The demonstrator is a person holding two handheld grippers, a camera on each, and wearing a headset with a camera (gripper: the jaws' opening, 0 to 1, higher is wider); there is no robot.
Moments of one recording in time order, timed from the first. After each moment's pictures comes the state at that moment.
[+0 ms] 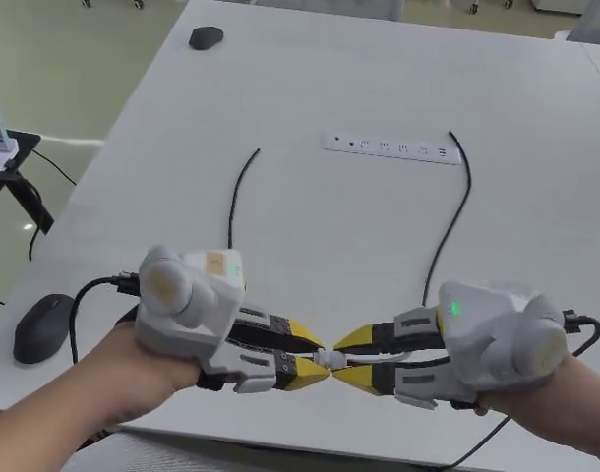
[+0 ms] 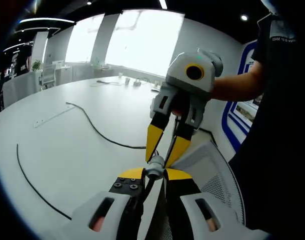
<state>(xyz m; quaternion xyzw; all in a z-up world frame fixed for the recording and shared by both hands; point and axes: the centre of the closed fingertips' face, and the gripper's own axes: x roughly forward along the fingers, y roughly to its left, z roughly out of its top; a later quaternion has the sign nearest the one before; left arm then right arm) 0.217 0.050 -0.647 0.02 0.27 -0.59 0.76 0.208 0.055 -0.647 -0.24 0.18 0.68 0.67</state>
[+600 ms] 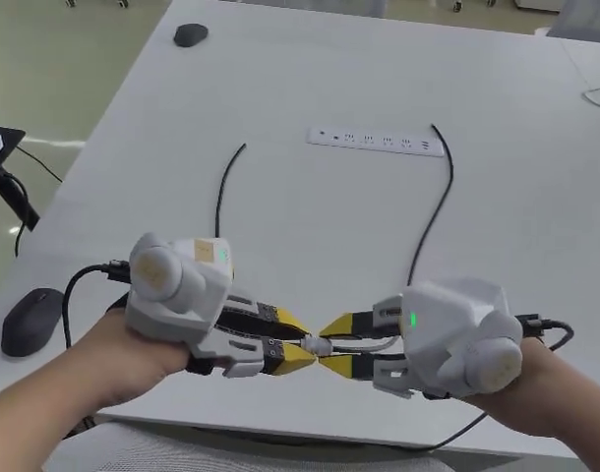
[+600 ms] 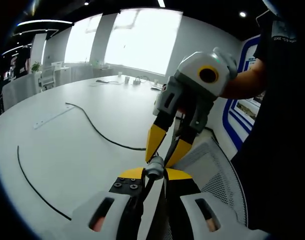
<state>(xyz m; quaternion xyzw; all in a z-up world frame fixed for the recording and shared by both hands) 0.214 0.047 -0.651 0.04 0.27 -0.59 0.76 0.207 0.054 -0.655 -0.31 0.16 0.66 0.66</state>
